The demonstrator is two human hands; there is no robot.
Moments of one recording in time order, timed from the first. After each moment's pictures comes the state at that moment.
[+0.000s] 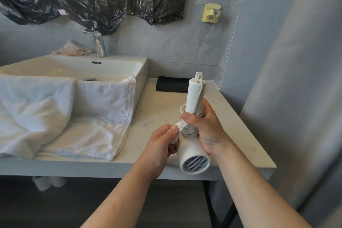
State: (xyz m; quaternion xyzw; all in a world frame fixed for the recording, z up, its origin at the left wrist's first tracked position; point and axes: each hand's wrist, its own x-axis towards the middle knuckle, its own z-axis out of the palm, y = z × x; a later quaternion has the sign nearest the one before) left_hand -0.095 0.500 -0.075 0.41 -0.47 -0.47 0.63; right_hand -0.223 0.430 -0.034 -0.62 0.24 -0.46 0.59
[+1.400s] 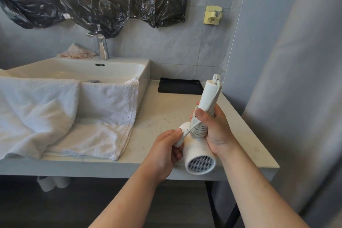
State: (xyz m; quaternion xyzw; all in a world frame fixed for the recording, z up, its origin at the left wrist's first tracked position) left_hand -0.102 0.502 -0.079 0.42 -0.37 -0.54 0.63; right_hand -0.231 0.421 -0.041 -0.57 0.21 -0.51 0.60
